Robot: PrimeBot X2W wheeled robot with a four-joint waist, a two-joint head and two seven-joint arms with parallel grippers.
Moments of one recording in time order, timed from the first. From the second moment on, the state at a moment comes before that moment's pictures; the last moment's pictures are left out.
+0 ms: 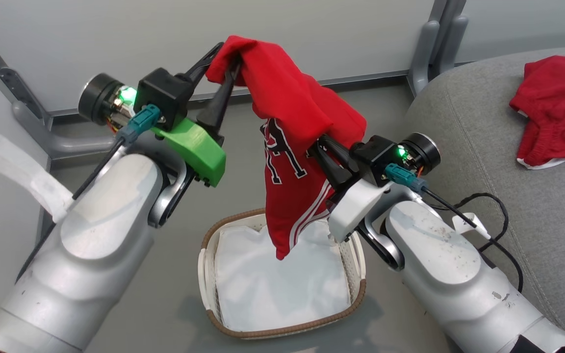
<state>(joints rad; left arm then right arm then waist) -0.88 0.30 -0.77 0.44 -0.51 -0.06 -0.16 -0.71 -0.05 0.61 0.55 0.29 0.13 -0.26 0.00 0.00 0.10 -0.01</state>
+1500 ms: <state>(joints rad) -0.44 0.22 -0.68 0.35 -0.50 -0.02 -0.26 -0.49 -0.09 0.13 0.39 0.12 0.13 -0.26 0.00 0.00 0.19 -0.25</state>
